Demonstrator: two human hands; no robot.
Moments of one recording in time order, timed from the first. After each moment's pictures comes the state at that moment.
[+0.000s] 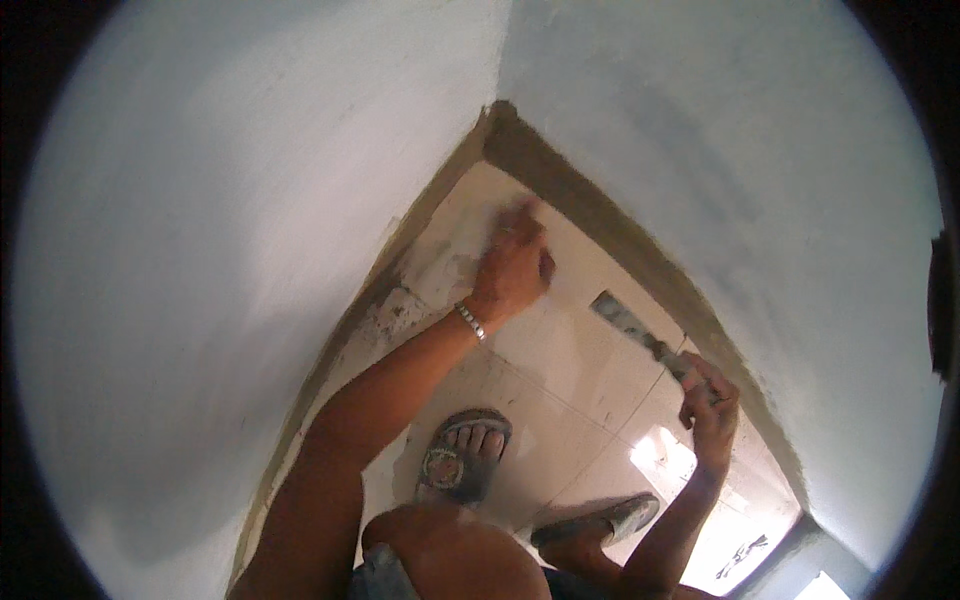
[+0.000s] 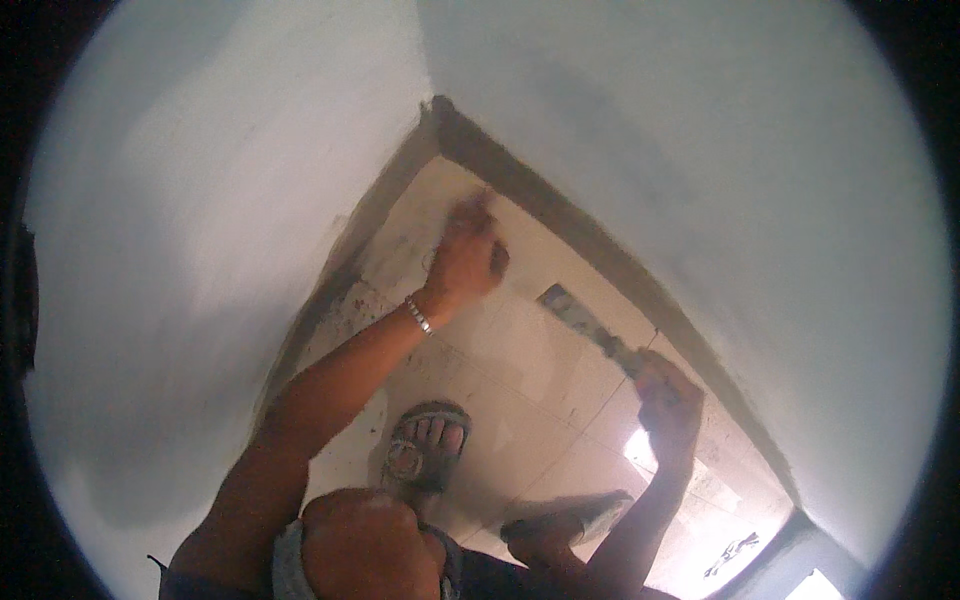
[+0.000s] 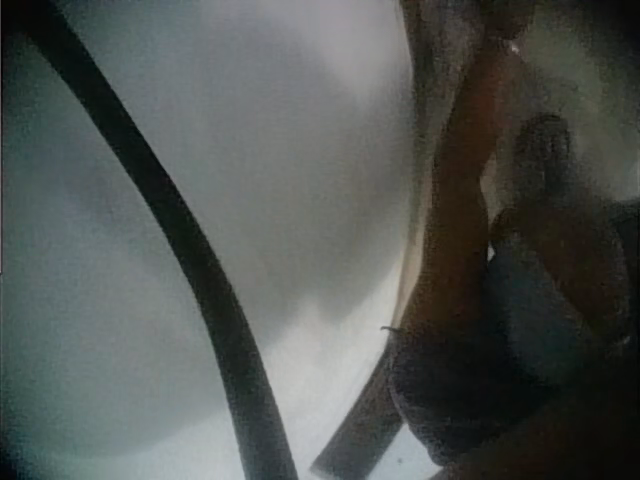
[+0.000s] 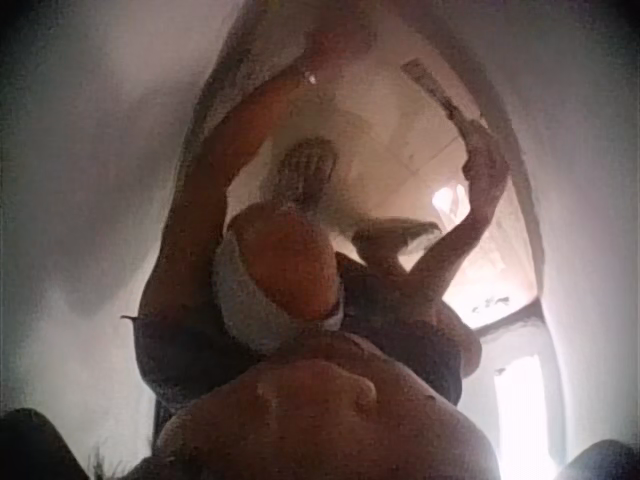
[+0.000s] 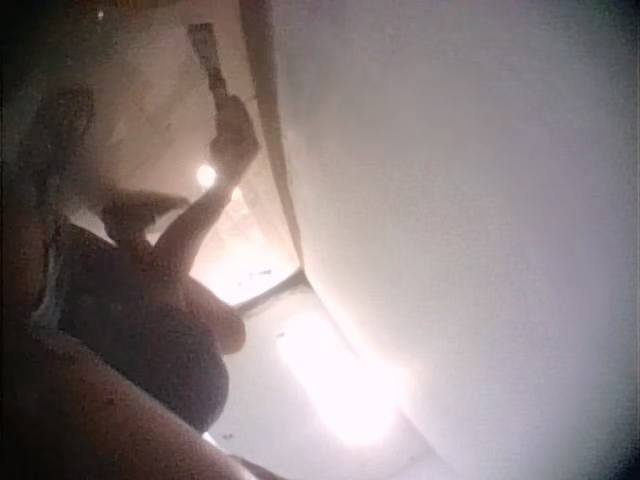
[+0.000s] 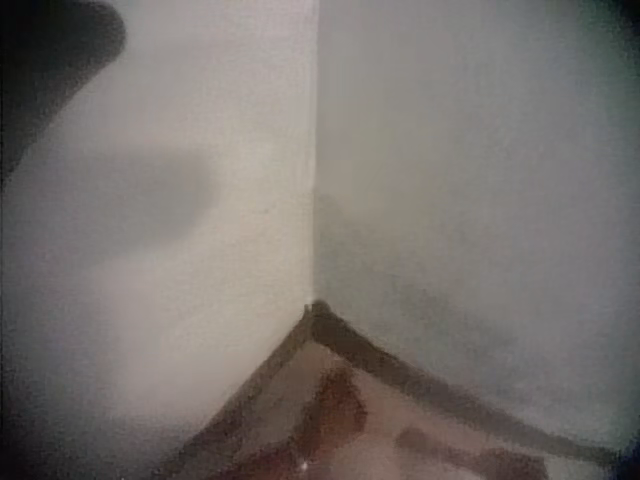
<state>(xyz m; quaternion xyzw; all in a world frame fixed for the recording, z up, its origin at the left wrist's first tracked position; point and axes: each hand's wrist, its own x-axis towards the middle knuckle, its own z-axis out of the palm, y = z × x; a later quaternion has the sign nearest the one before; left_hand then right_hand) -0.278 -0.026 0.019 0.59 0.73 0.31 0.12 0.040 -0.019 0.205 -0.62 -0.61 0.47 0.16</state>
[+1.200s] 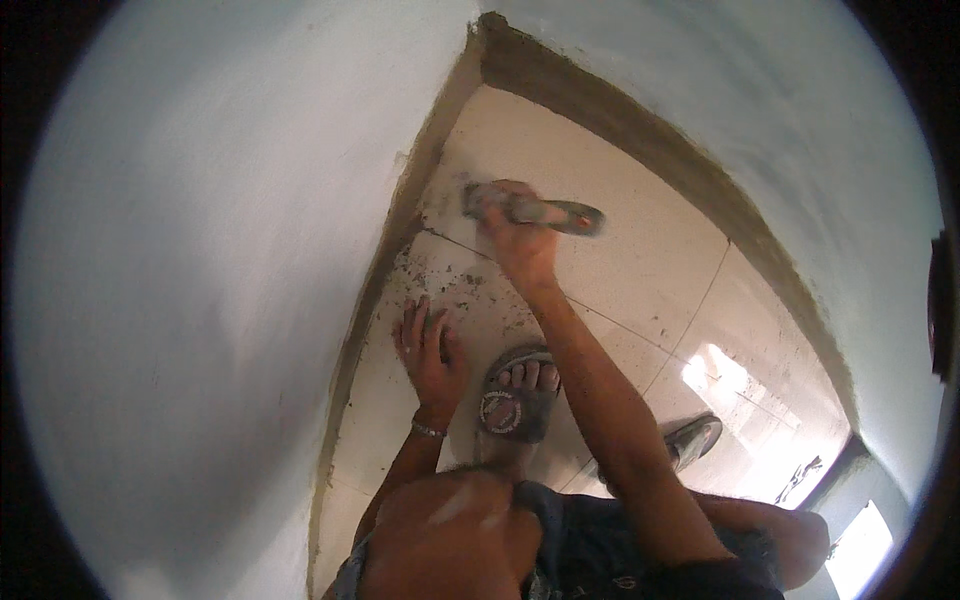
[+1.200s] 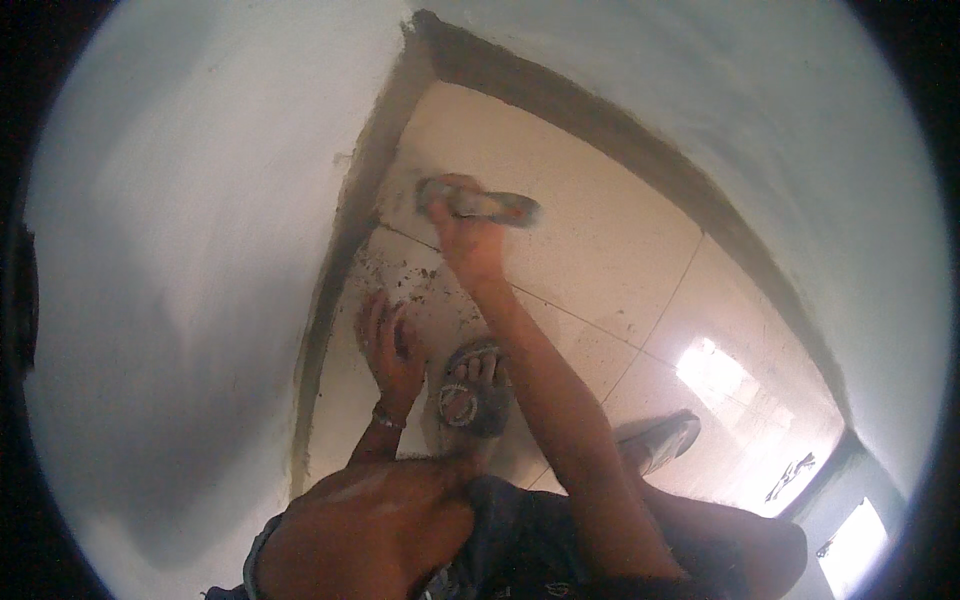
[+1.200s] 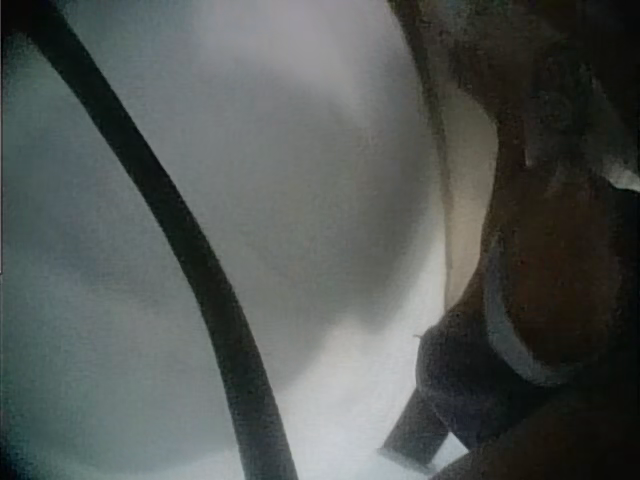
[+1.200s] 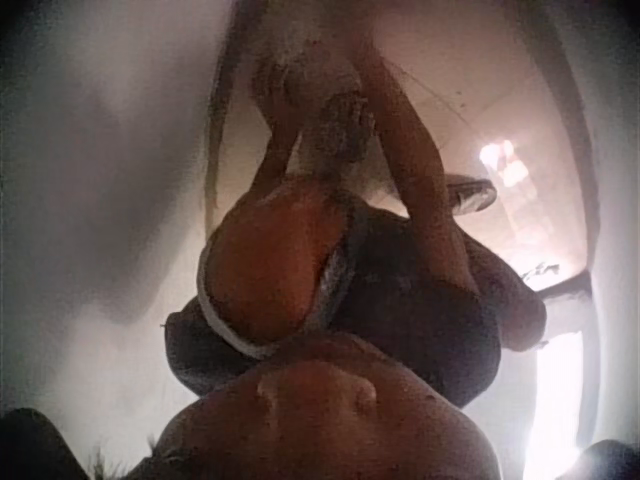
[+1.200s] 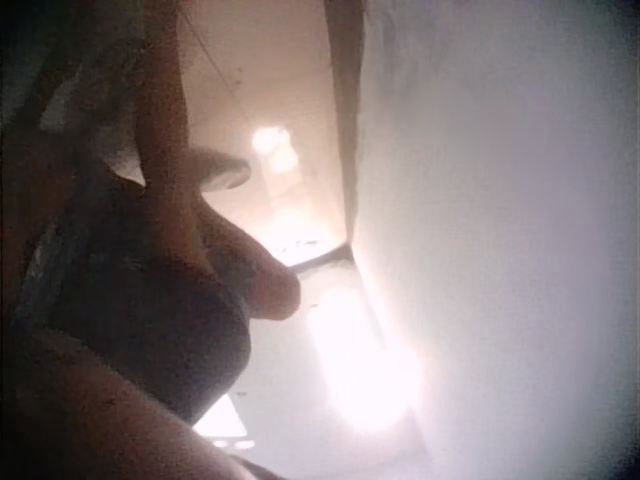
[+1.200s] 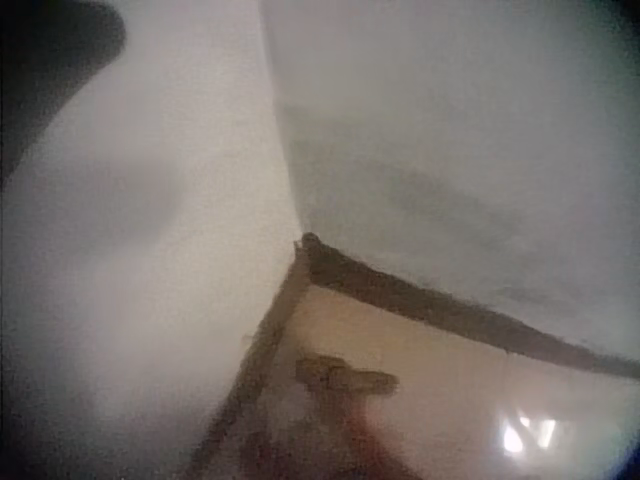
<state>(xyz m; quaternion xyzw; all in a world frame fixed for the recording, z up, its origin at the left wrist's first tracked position) -0.284 -0.297 0.041 0.47 0.84 0.26 0.10 -0.227 -0.079 0.025 -0.52 -0.62 0.48 0.34</state>
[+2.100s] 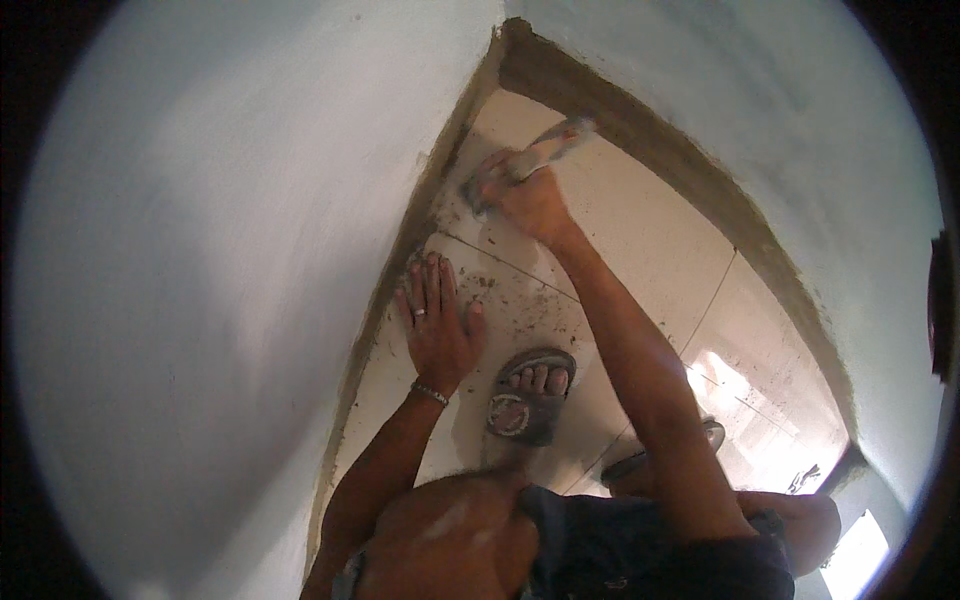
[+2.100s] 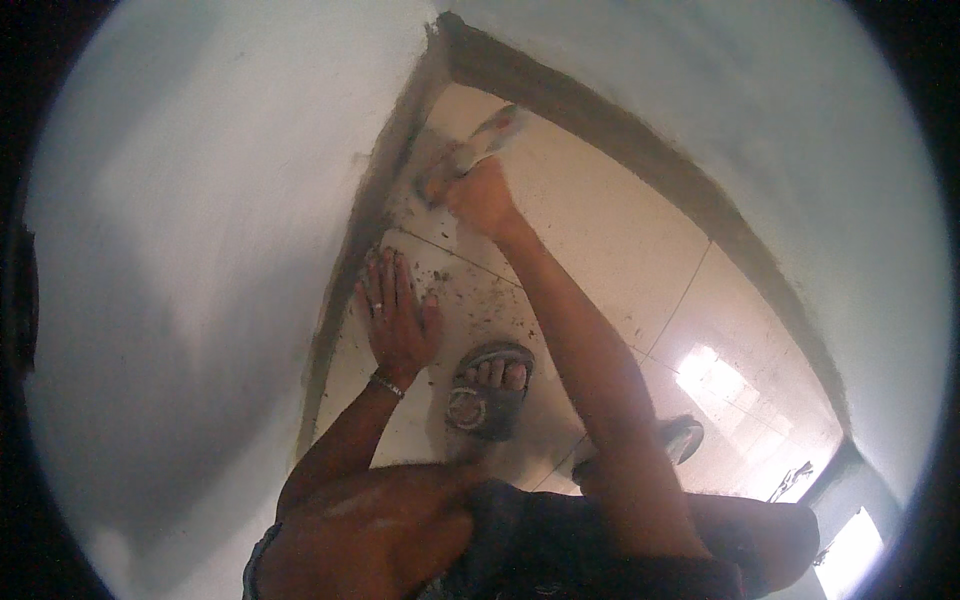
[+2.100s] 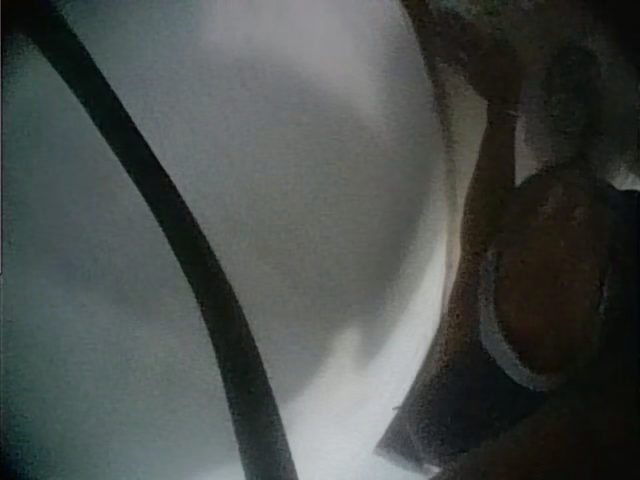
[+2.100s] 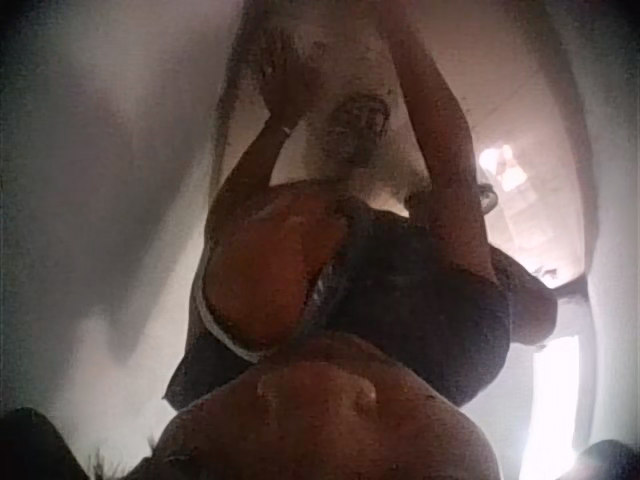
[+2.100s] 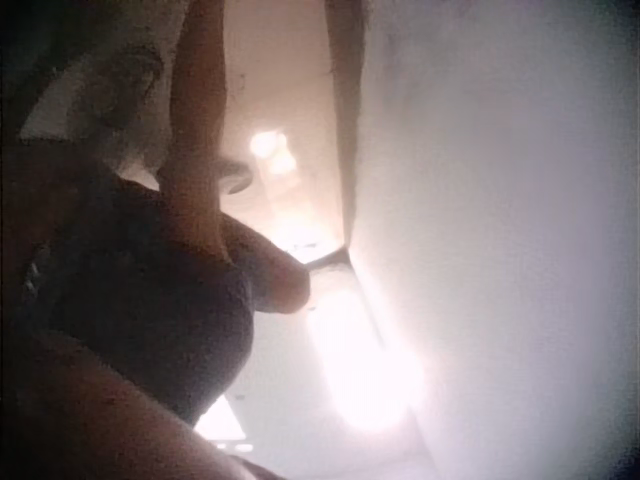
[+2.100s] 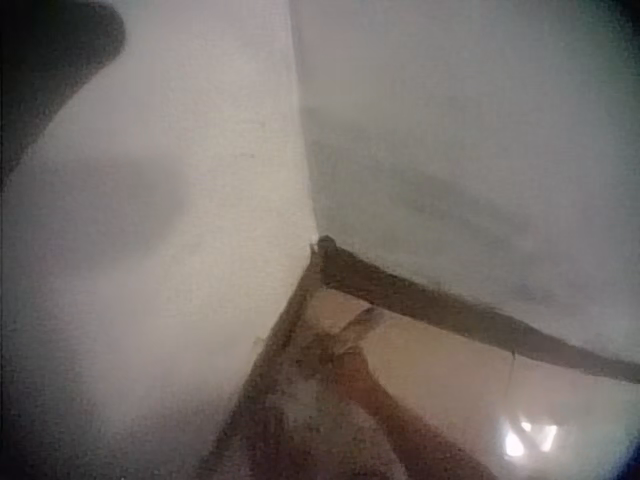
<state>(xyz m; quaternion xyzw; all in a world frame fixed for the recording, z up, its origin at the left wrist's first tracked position) -0.312 -0.249 0.048 0.54 0.83 0.08 0.11 -0.249 -0.011 0.063 -0.43 -0.65 0.60 0.18</state>
